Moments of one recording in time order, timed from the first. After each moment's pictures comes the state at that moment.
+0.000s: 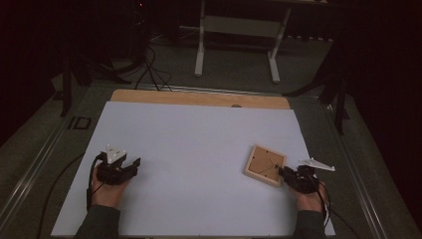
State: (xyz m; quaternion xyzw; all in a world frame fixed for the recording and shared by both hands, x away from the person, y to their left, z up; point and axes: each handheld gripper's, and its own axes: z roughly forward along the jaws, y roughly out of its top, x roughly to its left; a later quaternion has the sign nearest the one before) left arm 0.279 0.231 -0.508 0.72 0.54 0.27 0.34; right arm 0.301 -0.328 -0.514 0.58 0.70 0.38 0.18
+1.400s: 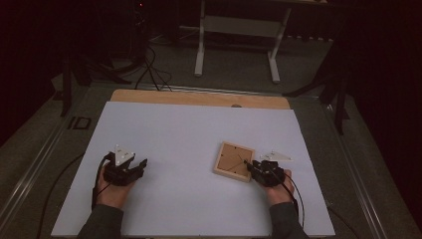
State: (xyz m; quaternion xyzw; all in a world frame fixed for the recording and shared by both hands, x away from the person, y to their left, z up) left arm 0.279 0.214 -0.505 0.74 0.51 0.27 0.35; right arm 0.318 -0.232 -0.515 0.47 0.78 0.37 0.19
